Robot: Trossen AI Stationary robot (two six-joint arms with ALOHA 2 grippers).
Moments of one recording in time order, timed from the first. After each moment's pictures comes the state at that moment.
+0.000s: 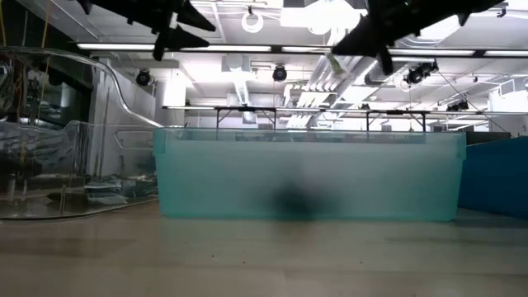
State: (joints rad) left arm 0.34 0.94 0.76 0.00 -0.07 -0.38; right arm -0.26 0.97 0.72 0.03 0.13 0.47
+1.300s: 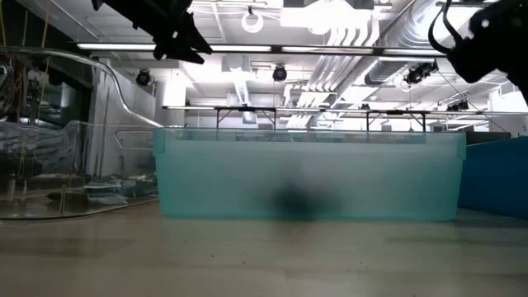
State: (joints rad) left arm 0.49 1.04 0.93 -0.29 -0.04 -0.03; right arm 0.28 0.92 0.72 -1.04 -0.17 1.37
